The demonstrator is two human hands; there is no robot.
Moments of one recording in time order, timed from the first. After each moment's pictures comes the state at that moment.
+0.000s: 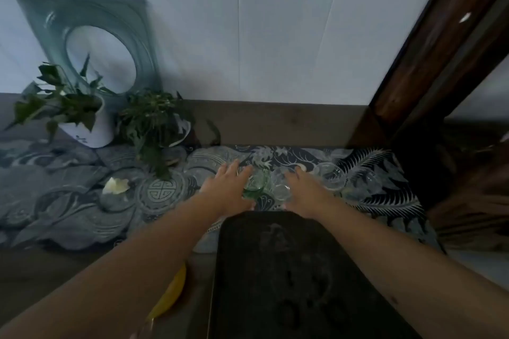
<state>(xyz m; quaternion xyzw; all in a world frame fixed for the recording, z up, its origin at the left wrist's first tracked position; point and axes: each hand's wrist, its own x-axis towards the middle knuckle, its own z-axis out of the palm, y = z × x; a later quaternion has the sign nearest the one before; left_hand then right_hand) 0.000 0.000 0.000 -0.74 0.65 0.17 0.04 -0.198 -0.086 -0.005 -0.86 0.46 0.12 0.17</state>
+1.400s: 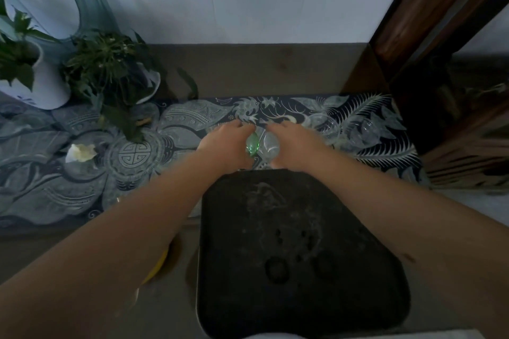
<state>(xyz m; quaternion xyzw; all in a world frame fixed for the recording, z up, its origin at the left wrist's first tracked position) -0.032 -0.042 -0.011 -0.72 0.66 0.19 0.01 -0.197 -0.104 -0.003 -0.87 0.45 0.08 0.19</state>
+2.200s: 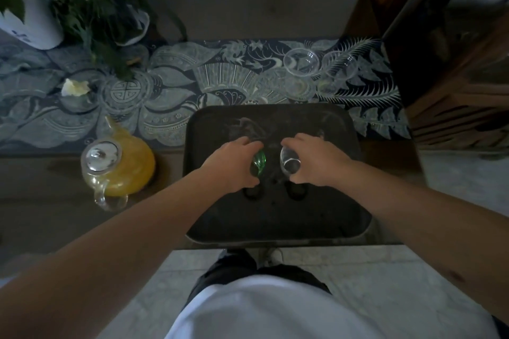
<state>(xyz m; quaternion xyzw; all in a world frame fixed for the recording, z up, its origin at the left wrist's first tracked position) -0.160 0.110 -0.045 -0.70 0.66 0.28 0.04 -0.349 0.023 -0.043 -0.87 0.40 0.15 0.24</state>
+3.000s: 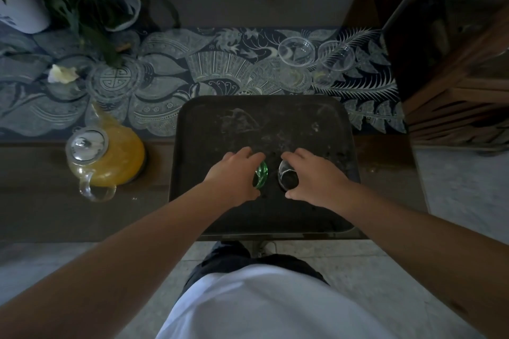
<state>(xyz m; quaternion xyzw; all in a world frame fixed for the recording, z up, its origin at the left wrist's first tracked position) -0.195 0.130 -0.070 -0.70 0.65 0.29 0.07 -0.384 0.056 -0.073 -0.87 0.41 0.13 0.25</state>
